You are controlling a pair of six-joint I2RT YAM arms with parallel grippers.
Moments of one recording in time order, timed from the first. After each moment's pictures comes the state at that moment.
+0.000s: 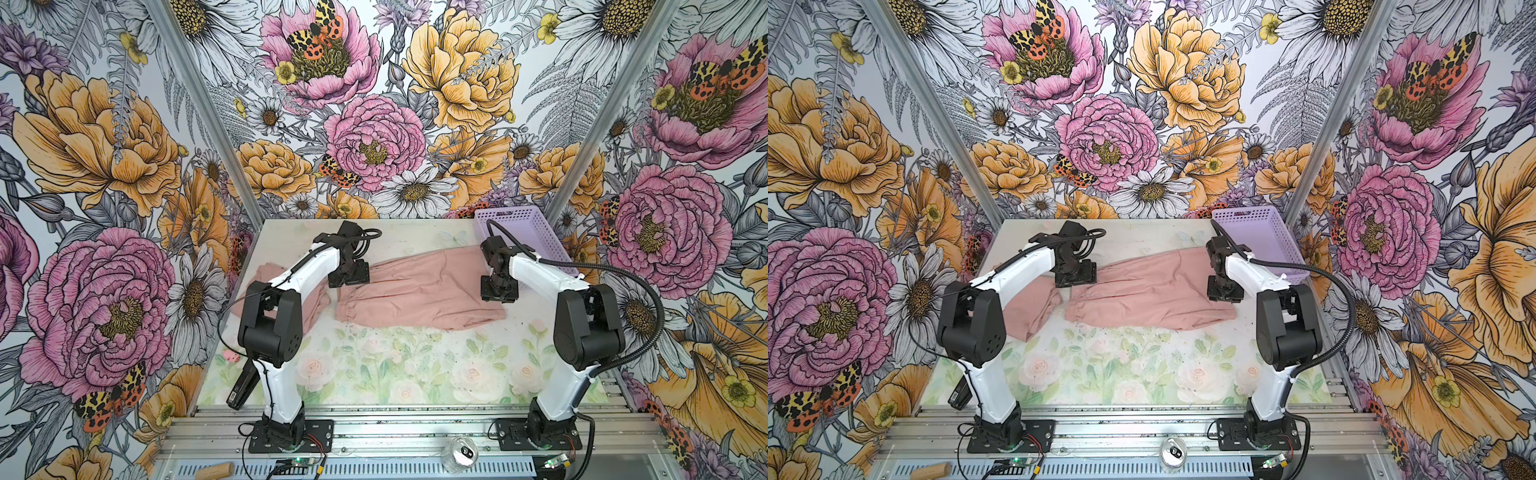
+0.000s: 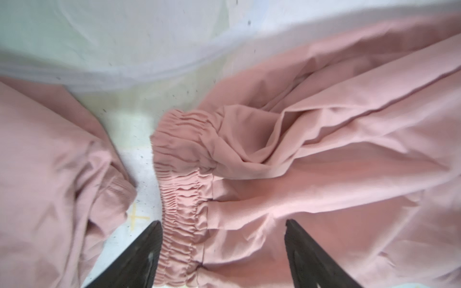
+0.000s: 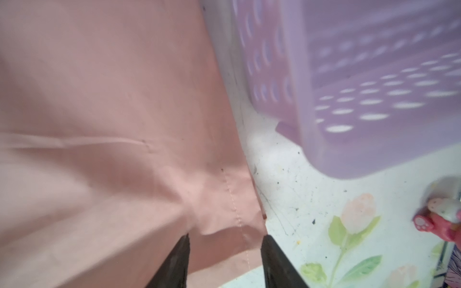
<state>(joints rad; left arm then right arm) -0.32 1.85 1.54 -0.93 -0.03 -0.42 0.20 1.80 1.37 -0.99 0.14 0.36</state>
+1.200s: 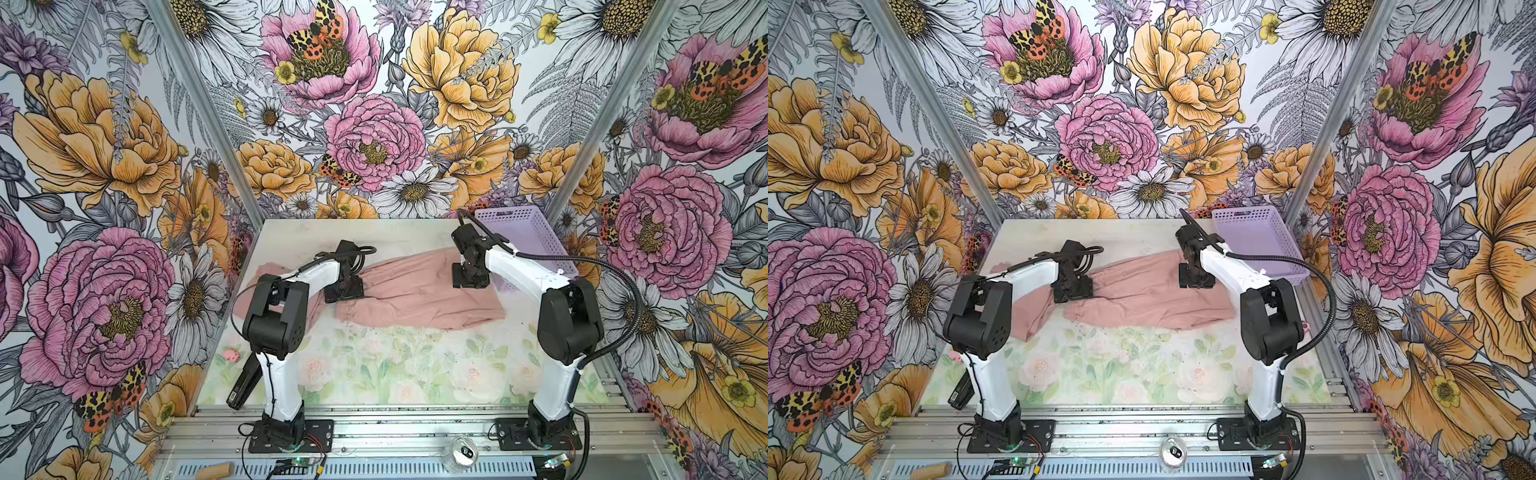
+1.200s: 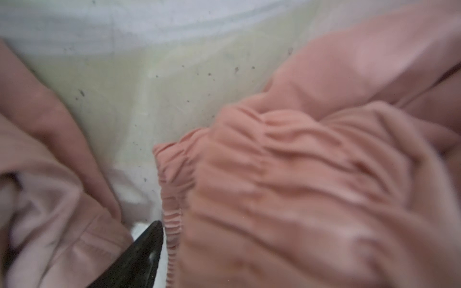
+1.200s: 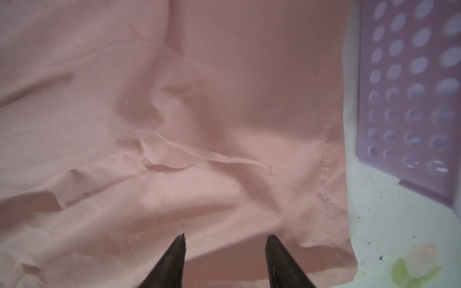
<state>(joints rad) -0.27 1.95 1.32 -0.71 -0.06 -0.44 0.36 1.90 1.55 -1.00 0.08 0.38</state>
